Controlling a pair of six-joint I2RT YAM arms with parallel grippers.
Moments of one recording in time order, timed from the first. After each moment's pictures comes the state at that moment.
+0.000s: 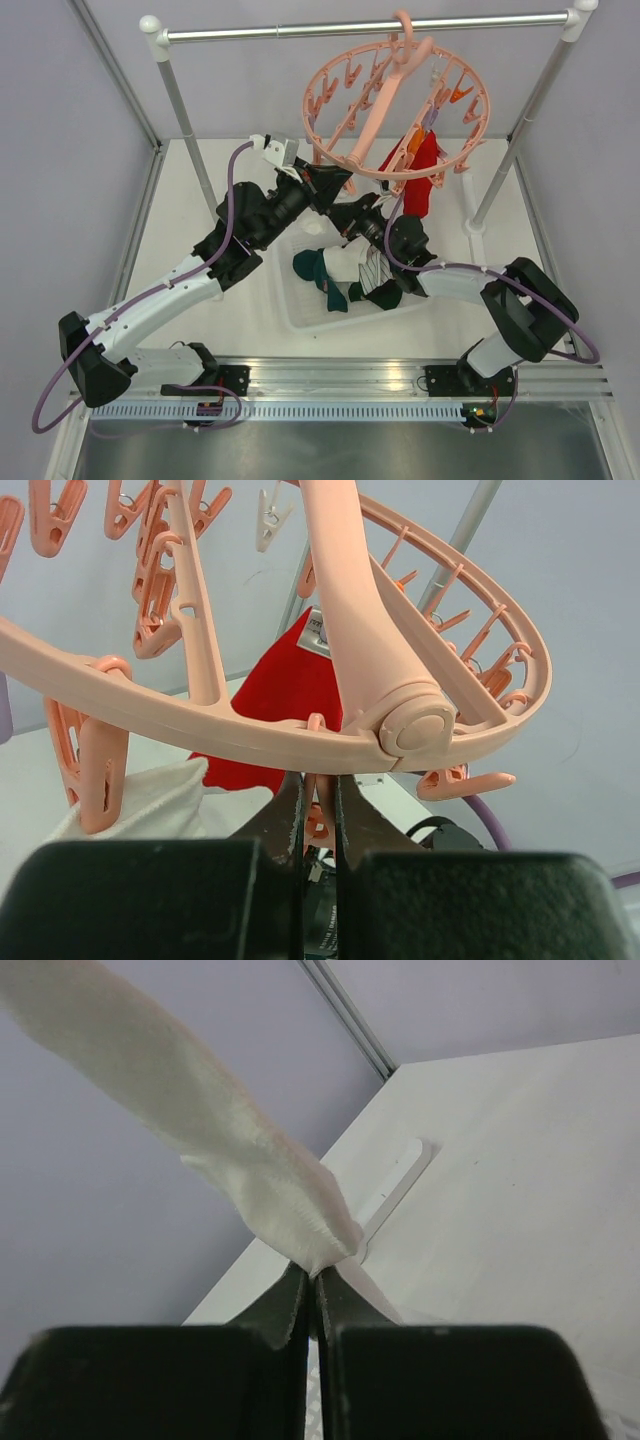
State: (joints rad) left arm -0.86 1.20 1.15 0.27 -0.08 -0.34; right arm 0.68 1.55 0.68 1.05 -0.12 0.68
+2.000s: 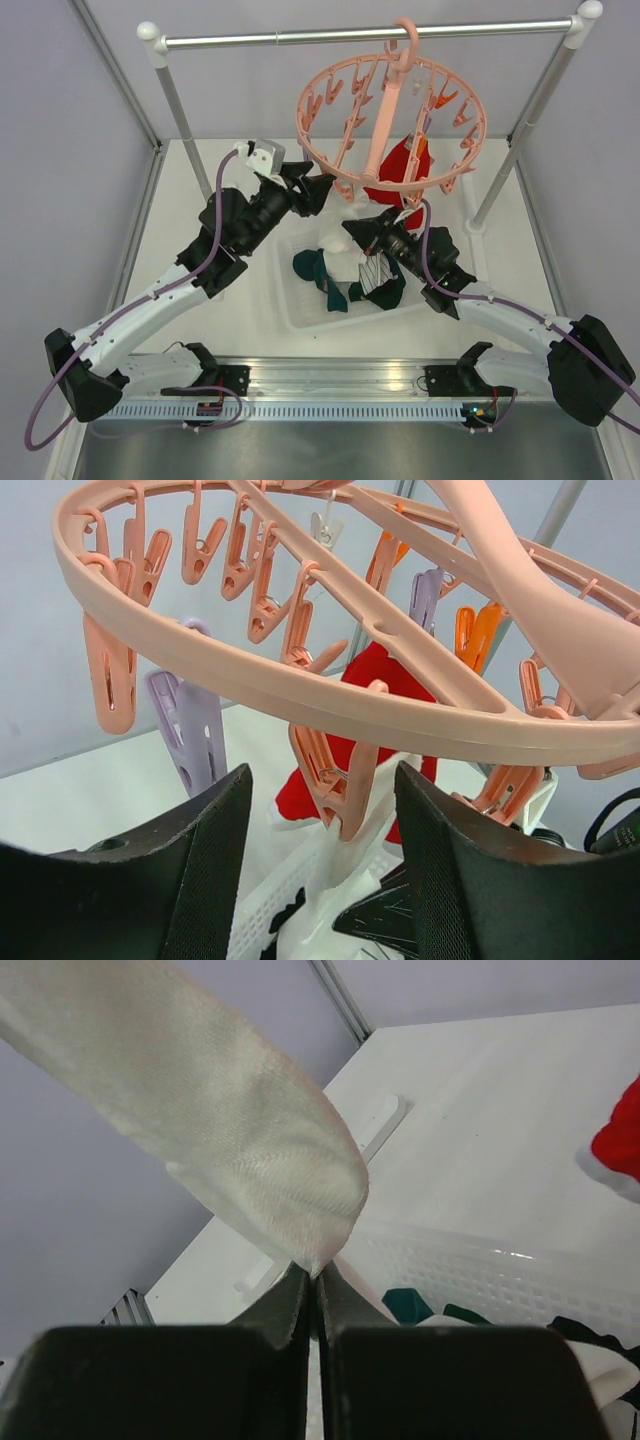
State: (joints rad) left arm -0.82 1.10 1.09 0.22 -0.14 -0.17; right arm 0.68 1.14 0.55 0.67 -0.12 0.59
